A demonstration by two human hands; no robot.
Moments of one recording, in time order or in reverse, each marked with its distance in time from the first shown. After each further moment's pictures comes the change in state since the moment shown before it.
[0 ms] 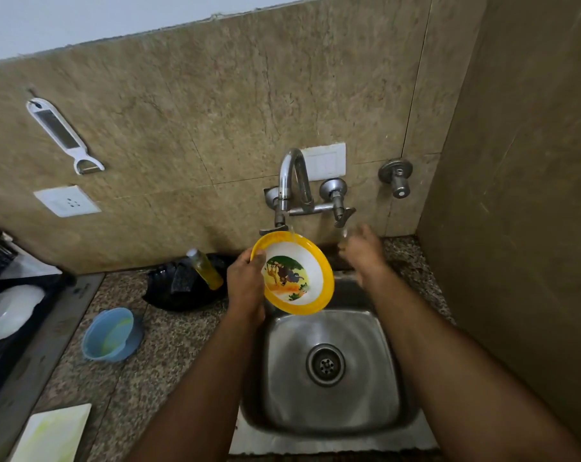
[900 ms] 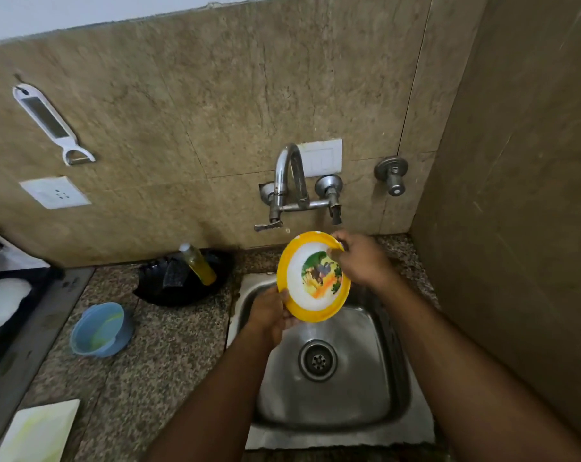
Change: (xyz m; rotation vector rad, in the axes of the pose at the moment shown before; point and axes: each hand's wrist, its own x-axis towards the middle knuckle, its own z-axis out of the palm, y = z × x) left_hand -0.019 -0.069 0.014 0.041 -0.155 -0.497; right_hand -0.026 -0.014 -0.031 -0.807 -0.217 -0.405
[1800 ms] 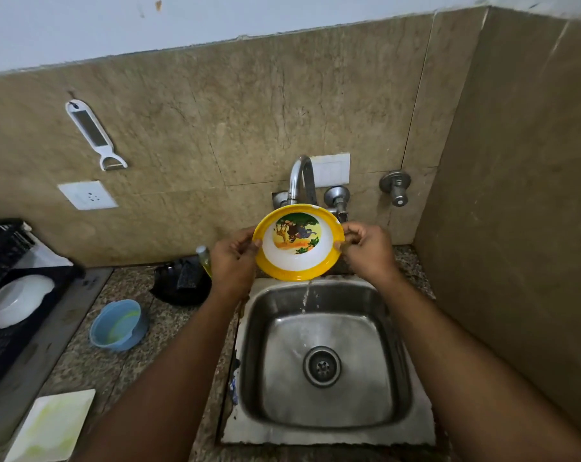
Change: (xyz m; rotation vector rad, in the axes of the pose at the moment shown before) left_hand -0.059 0.103 -0.046 0.349 0.081 1.015; right_hand -0.008 -0.016 -0.004 0.262 0.273 -0.165
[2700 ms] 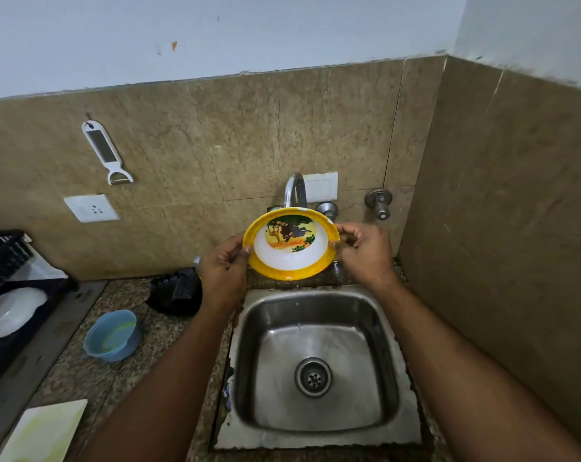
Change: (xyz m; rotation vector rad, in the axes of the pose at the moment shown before) left_hand -0.026 0.030 -0.011 -0.146 0.049 0.083; right_hand -0.031 -0.057 -0.032 -0.042 0.087 -0.240
